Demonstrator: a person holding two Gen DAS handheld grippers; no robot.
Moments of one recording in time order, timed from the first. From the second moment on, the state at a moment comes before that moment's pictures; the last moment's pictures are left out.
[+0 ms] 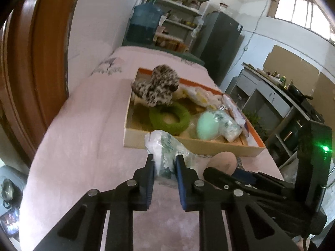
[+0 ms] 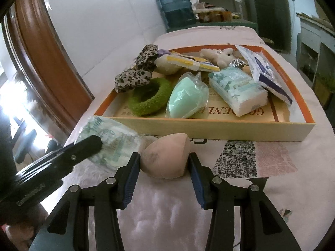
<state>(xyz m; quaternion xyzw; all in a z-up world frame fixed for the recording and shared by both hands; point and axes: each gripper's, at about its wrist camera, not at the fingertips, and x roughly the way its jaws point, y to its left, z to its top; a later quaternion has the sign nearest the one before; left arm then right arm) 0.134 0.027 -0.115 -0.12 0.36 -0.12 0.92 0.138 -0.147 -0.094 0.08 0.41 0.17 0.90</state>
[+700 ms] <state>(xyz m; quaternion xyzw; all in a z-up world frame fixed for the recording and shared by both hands) 0.106 0.003 -0.061 -0.10 0.30 -0.15 0.94 0.098 -0.168 -0.042 0.06 0.34 0.15 0.93</state>
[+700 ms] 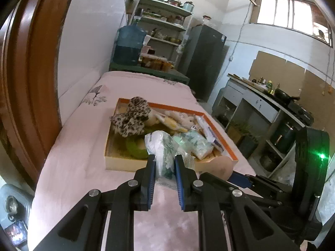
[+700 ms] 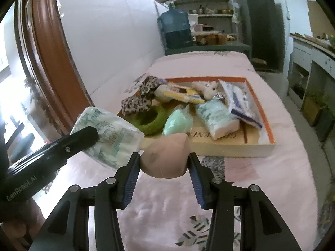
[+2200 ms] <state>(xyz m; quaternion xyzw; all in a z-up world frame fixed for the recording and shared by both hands) 0.188 -0.034 -0.013 -0.08 0.26 -0.17 0.95 0.159 -0.216 0.012 0.03 0.30 0.11 0.95</state>
